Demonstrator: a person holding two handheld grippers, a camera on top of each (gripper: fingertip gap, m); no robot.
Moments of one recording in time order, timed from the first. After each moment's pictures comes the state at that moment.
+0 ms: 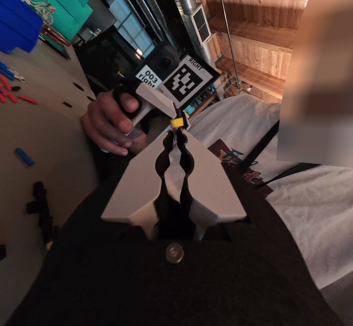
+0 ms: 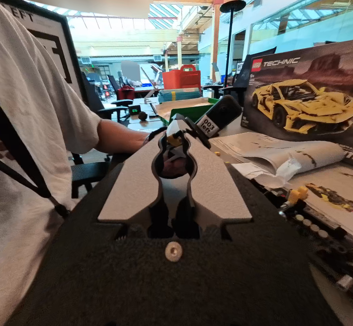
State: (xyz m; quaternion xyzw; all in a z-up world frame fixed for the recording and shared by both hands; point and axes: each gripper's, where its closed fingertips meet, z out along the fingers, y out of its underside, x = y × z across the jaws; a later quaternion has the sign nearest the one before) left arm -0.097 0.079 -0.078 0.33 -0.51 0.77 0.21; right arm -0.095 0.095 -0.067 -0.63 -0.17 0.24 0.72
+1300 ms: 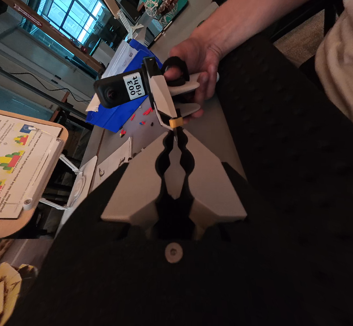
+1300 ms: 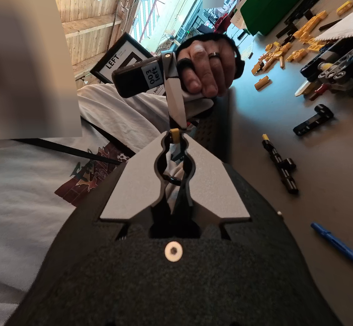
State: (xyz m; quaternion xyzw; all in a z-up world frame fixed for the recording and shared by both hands) left arm -0.083 0.081 -0.126 0.12 -0.80 0.37 -0.45; right arm -0.094 0.077 -0.118 -0.67 -0.08 0.64 0.37
